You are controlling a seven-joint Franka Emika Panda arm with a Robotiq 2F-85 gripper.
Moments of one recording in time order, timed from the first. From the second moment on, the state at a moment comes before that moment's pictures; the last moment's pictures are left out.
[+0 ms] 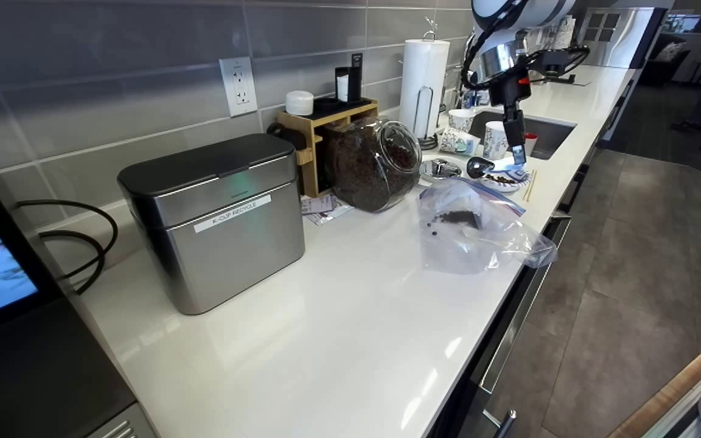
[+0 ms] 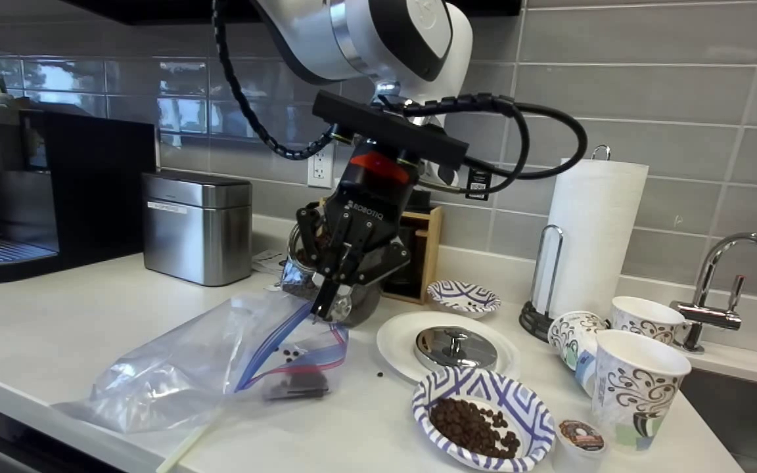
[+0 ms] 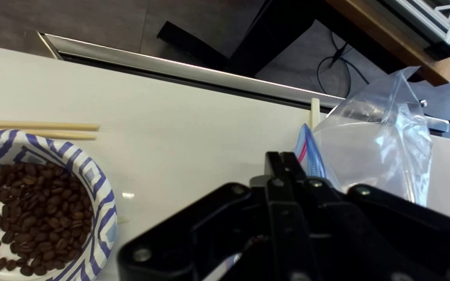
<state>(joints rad) -0.04 0.22 0.02 -1.89 -0.06 1.63 -0.59</state>
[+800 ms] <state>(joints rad) 0.02 0.03 0.04 -2.13 -0.21 1.84 -0.41</state>
